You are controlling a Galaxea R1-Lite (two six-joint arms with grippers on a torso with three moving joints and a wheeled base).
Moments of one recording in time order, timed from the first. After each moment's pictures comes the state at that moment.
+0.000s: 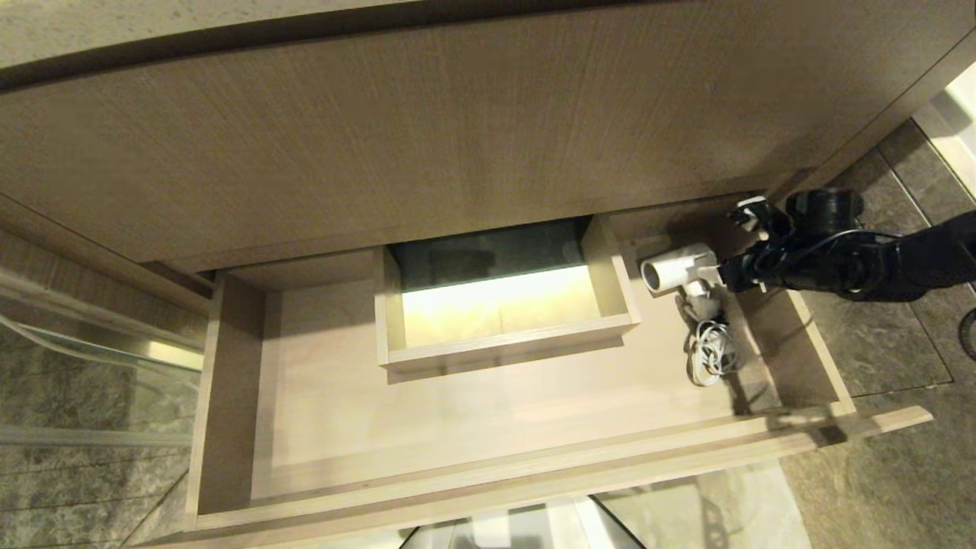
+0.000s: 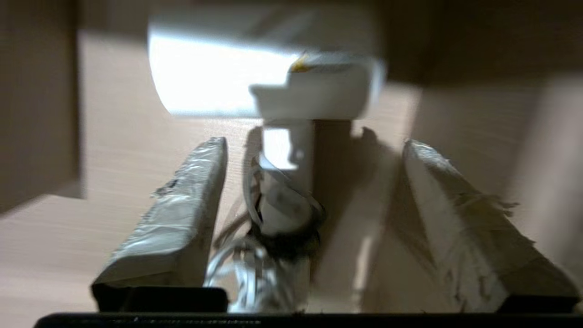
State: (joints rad) left arm 0.00 0.00 0.00 0.00 0.00 0.00; right arm -0.11 2.19 -1.46 -0.29 0.16 -0.34
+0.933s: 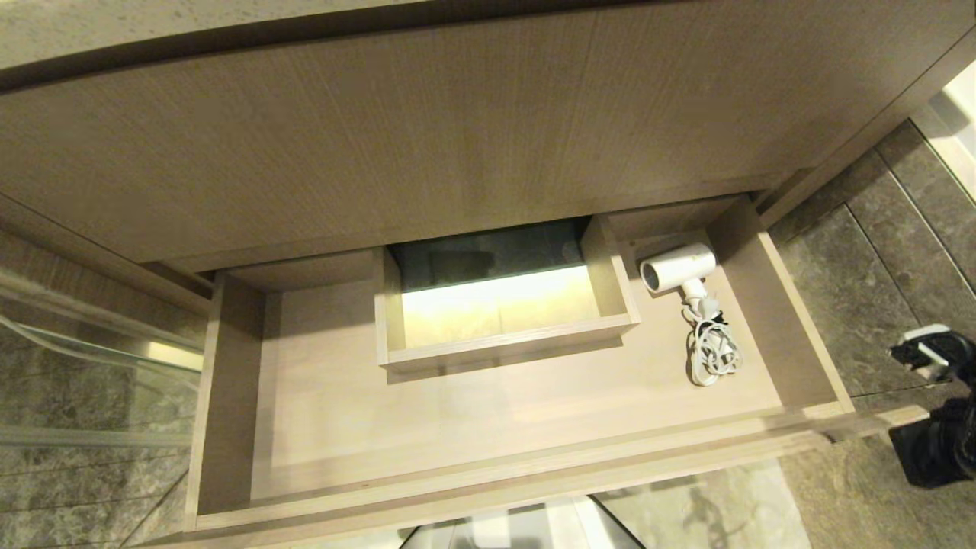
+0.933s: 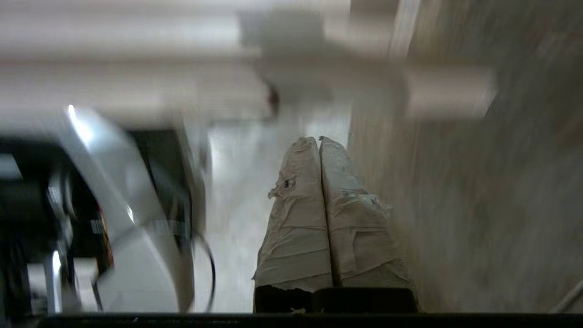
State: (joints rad) left arm 0.00 0.00 0.00 0.00 0.00 0.00; right arm -0.19 1.37 -0.44 -0.14 -0.02 -0.37
